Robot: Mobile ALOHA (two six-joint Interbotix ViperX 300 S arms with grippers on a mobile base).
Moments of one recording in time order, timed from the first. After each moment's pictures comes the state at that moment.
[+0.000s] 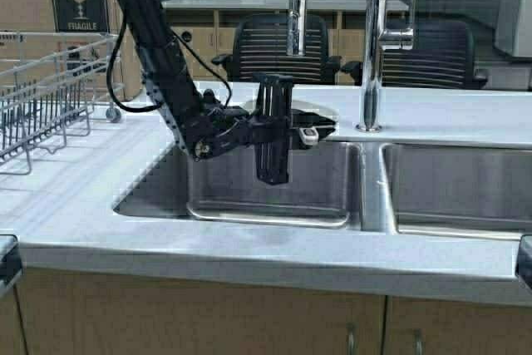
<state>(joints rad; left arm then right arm) -0.56 0.82 0.31 0.39 -1.14 -1.75 0.00 -0.92 1.23 0.00 -0.20 0.03</state>
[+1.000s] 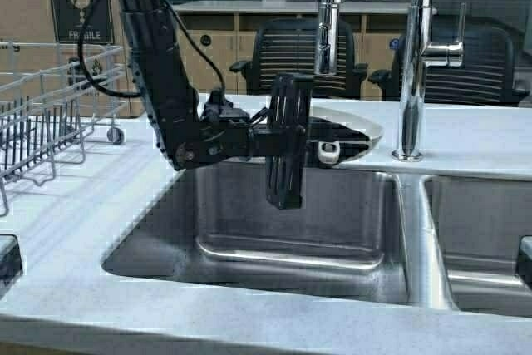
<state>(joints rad) -0.78 0.62 0.72 0.33 -1.29 -1.66 0.00 -0.79 1.22 0.00 -0.24 0.02</state>
